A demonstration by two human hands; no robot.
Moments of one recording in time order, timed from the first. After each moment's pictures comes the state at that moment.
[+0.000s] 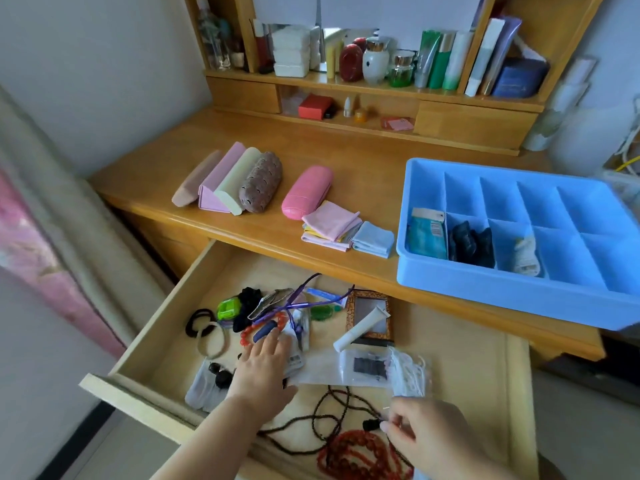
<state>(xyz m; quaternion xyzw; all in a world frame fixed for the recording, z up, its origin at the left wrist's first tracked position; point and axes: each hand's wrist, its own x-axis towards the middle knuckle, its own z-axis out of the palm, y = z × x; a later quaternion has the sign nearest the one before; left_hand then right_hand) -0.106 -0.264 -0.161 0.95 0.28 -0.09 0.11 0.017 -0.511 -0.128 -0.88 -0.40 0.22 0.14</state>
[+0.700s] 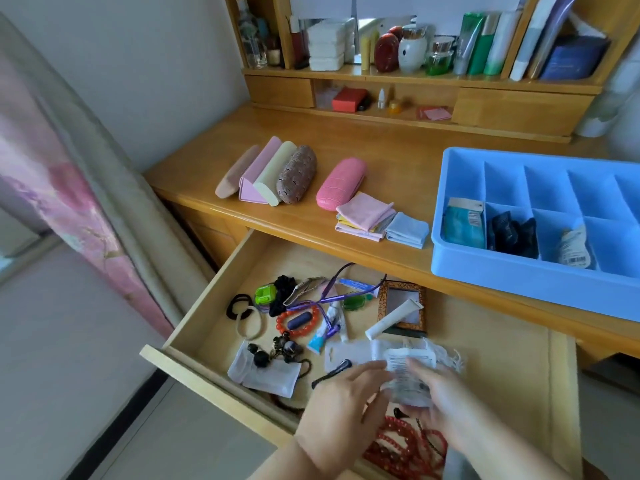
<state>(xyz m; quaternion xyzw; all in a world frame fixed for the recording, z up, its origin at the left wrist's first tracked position) -0.122 -0.360 -0.104 0.93 0.13 0.16 0.31 0.012 -0.469 -0.119 -0.65 0.05 0.50 0.57</state>
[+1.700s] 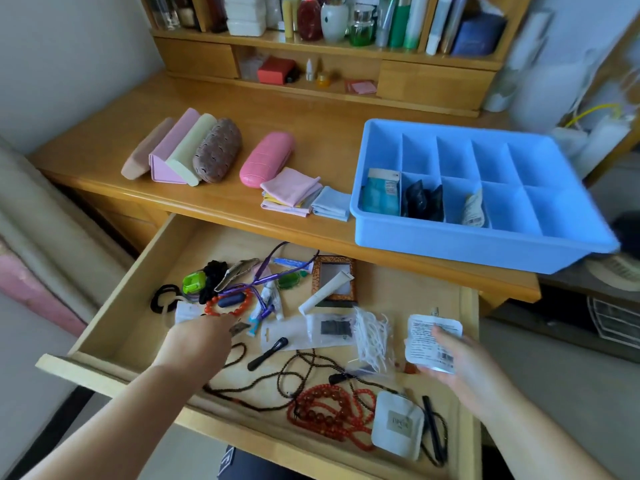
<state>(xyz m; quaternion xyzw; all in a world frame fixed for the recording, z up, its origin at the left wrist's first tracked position) -0.123 -0.259 -0.112 0.94 0.26 -0.20 -0.09 0.065 -0.568 -0.119 -0.65 0.13 0.37 0.65</state>
